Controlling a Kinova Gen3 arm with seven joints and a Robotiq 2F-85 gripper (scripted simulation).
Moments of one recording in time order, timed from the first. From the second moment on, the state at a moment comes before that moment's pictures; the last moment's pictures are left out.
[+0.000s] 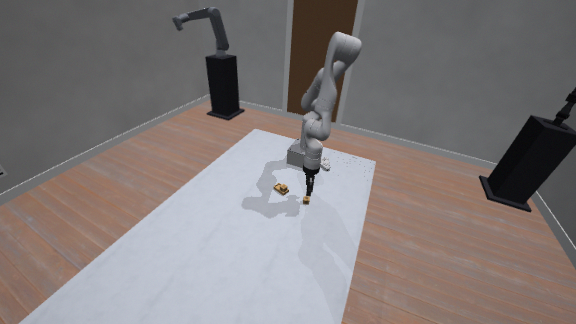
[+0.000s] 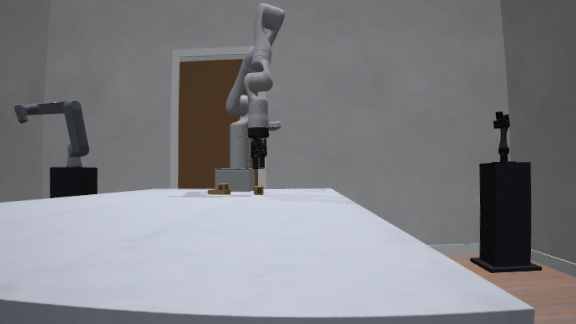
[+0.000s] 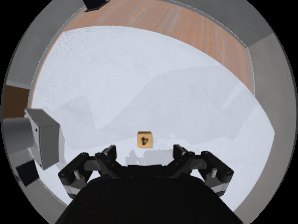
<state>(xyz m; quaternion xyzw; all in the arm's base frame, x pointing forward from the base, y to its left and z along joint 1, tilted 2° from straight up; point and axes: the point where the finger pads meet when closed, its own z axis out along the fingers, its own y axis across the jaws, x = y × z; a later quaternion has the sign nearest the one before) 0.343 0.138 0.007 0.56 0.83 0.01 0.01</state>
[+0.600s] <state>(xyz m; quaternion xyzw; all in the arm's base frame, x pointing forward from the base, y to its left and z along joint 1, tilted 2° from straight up) 0.342 0.136 0.007 0.60 0.80 0.01 0.01</state>
